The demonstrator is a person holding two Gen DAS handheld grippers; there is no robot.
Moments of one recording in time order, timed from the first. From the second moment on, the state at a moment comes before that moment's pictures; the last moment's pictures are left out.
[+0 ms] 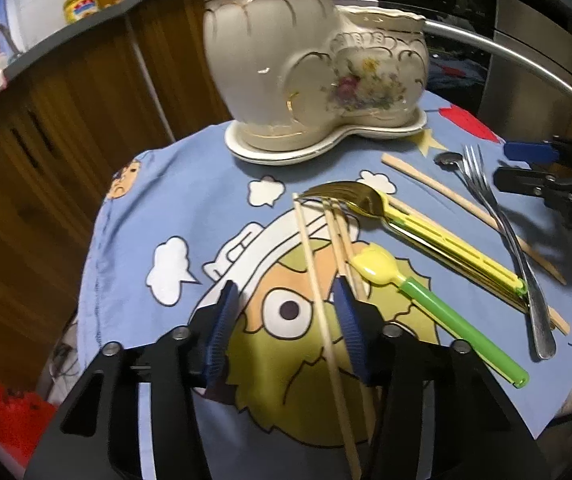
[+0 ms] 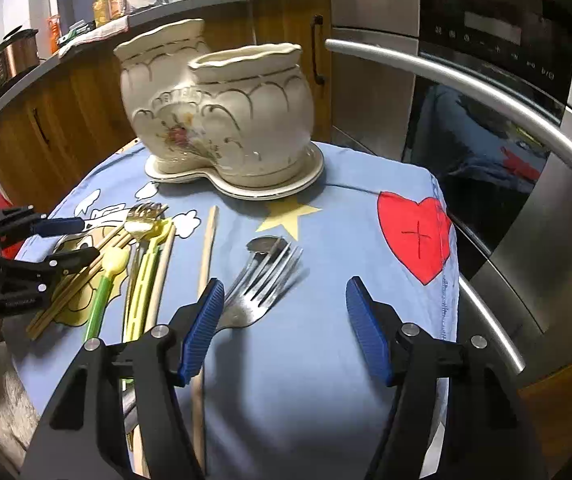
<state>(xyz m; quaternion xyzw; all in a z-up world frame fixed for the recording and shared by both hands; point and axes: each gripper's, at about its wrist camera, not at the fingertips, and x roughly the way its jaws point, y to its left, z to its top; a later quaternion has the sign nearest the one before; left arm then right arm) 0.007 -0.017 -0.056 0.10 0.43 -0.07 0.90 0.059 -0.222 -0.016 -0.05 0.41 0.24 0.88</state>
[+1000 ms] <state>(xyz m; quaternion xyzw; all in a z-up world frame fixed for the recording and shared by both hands) -0.003 0.000 -0.041 0.07 0.42 -0.07 0.90 0.057 -0.252 0.023 0.03 0.34 0.28 0.90</state>
